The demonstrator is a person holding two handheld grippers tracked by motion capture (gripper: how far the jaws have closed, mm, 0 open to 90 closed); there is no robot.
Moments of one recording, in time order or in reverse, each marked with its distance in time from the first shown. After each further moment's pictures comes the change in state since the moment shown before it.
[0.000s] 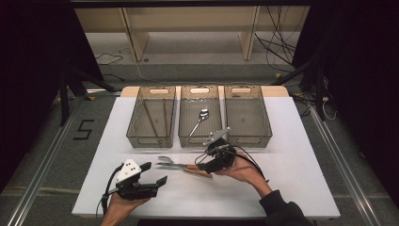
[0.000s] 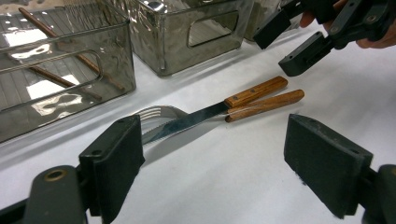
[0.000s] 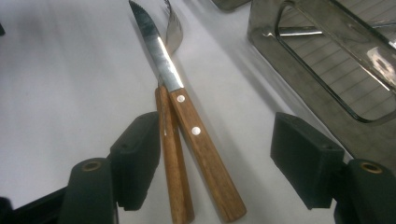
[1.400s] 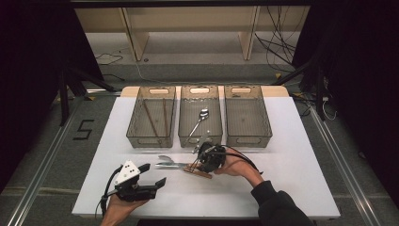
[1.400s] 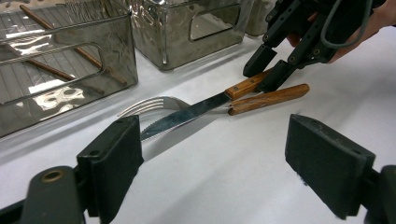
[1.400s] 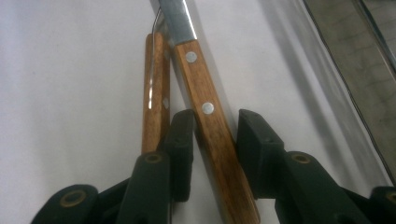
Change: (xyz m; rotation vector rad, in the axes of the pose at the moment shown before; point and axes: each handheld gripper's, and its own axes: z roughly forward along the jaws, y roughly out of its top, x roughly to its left) left arm 0.002 -0.006 0.000 0.010 -0.002 0.009; right arm 0.000 0.012 0.037 0.229 0.007 -0.222
